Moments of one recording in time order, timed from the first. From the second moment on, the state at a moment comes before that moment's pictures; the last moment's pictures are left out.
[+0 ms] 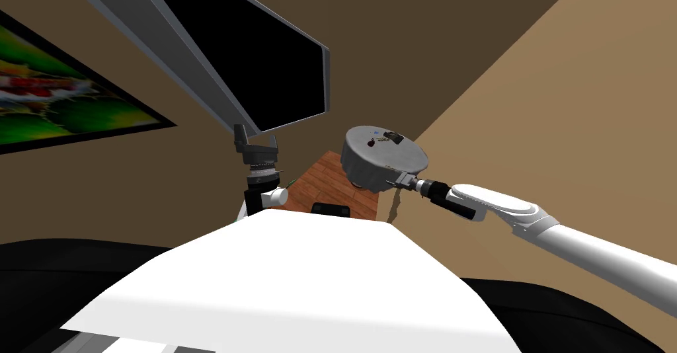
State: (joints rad) left arm 0.48 -0.03 0.07 -2.28 0.04 -0.53 0.16; right arm 0.56 -1.68 0.04 -1.90 0.49 -0.25 0.33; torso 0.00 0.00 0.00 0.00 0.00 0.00
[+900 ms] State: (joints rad) left arm 0.48 -0.03 0.07 -2.28 0.04 -0.53 0.16; right arm 0.57 -1.86 0.11 -1.84 0.51 -0.21 0.31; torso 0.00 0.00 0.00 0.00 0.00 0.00
